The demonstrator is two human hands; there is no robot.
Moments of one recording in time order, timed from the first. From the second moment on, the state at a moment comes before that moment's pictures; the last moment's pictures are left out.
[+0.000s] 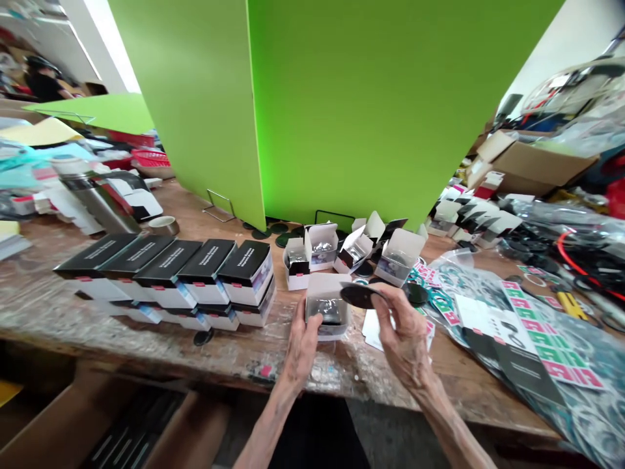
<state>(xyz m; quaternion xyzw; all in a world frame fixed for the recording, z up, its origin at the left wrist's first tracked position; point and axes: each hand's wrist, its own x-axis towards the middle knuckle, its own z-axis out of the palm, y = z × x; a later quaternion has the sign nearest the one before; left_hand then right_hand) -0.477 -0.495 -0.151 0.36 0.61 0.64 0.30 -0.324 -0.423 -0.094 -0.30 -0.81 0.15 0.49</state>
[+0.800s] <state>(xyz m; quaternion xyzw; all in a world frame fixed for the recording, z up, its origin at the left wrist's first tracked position) -0.478 -0.497 -0.167 0.36 0.65 0.61 0.27 -0.369 -0.413 -0.132 -0.18 -0.92 -0.06 0.36</state>
